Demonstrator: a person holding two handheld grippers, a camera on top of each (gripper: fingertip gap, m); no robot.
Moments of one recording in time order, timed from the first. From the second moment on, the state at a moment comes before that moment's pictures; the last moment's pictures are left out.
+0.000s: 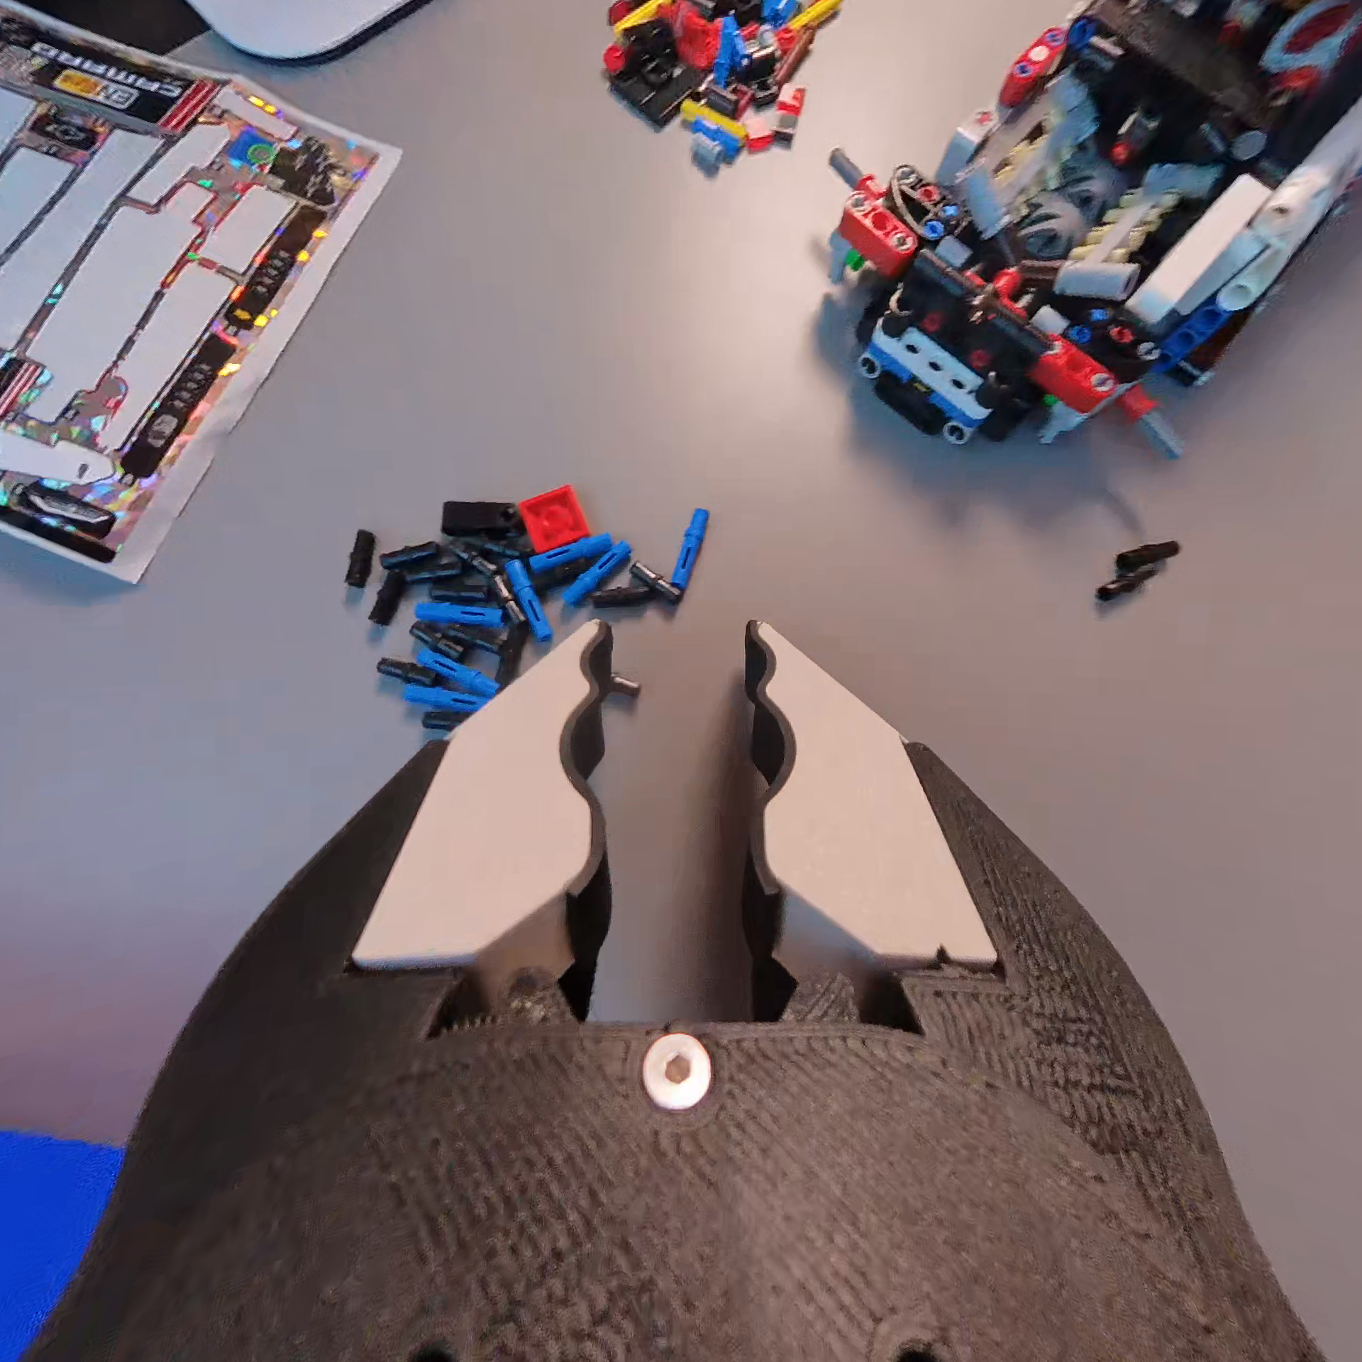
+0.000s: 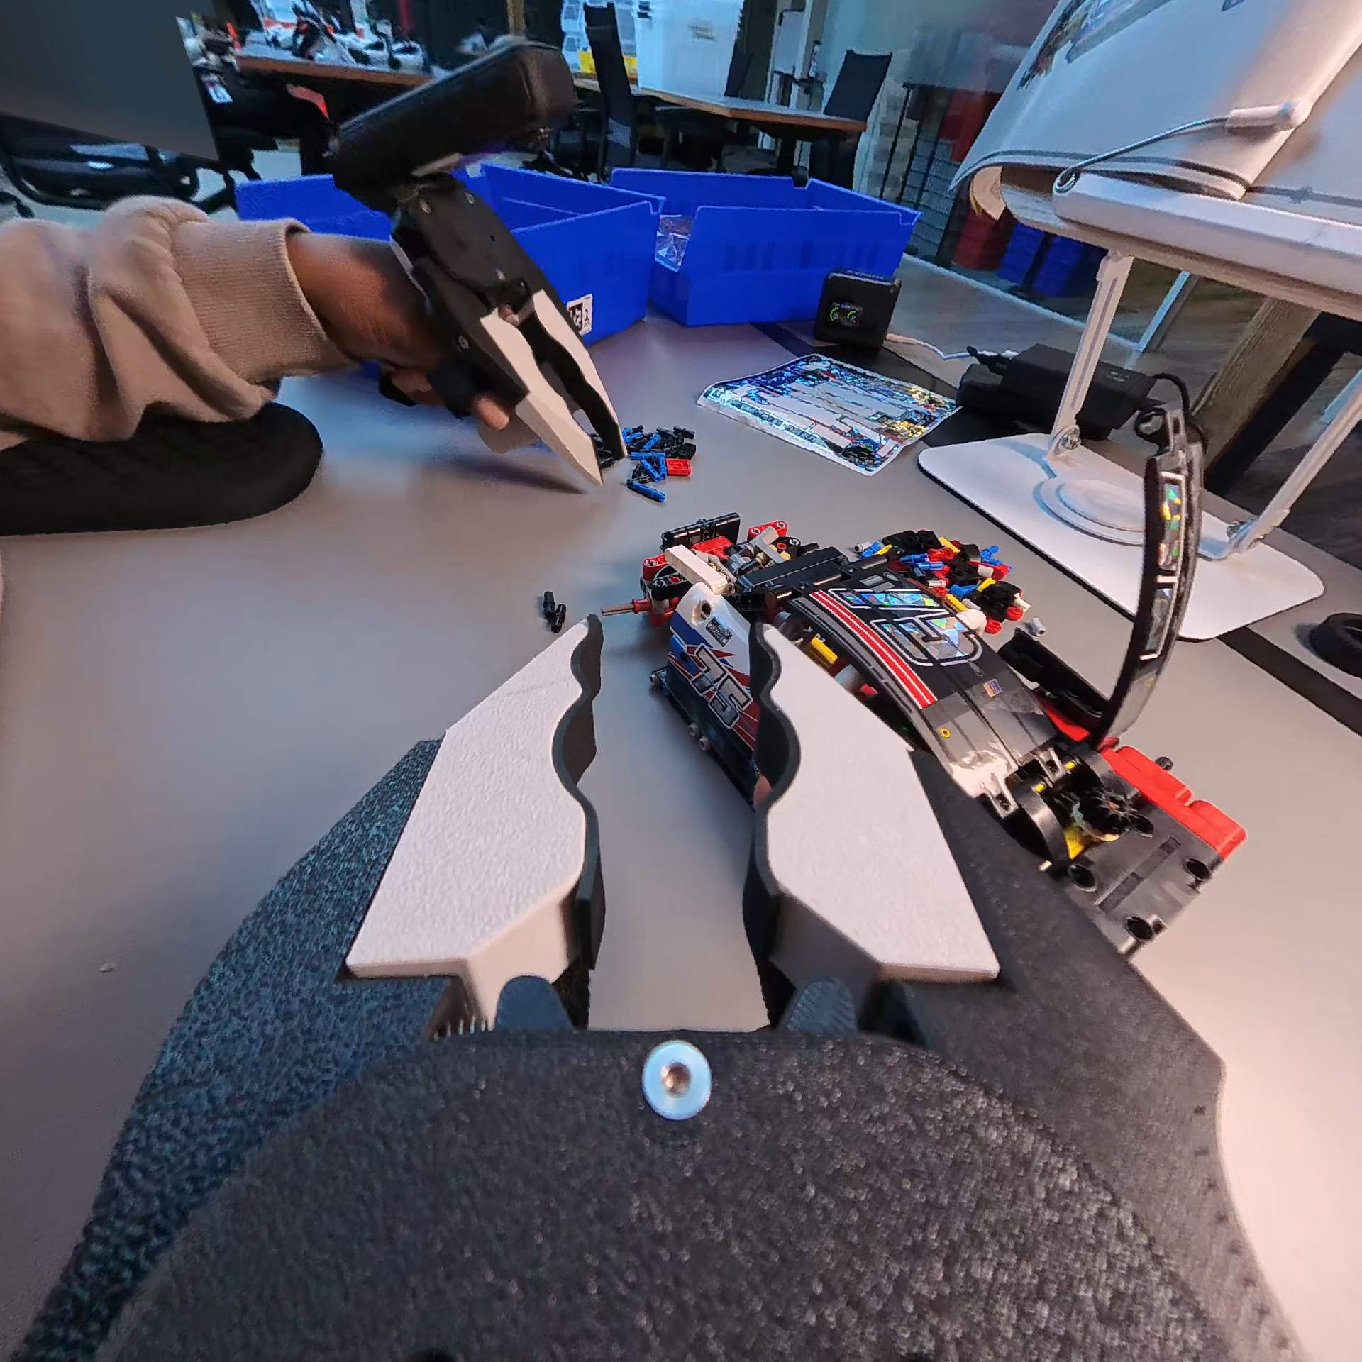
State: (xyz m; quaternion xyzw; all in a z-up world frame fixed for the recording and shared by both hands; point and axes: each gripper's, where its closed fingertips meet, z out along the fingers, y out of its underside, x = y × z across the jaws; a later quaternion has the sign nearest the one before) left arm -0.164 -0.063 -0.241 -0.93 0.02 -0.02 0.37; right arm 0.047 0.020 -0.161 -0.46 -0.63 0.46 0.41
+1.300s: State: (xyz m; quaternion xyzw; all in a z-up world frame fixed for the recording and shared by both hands) left arm -0.038 -0.053 -0.248 -0.89 0.26 -0.09 0.35; right arm 0.051 0.022 -0.163 -0.46 -0.64 0.46 0.41
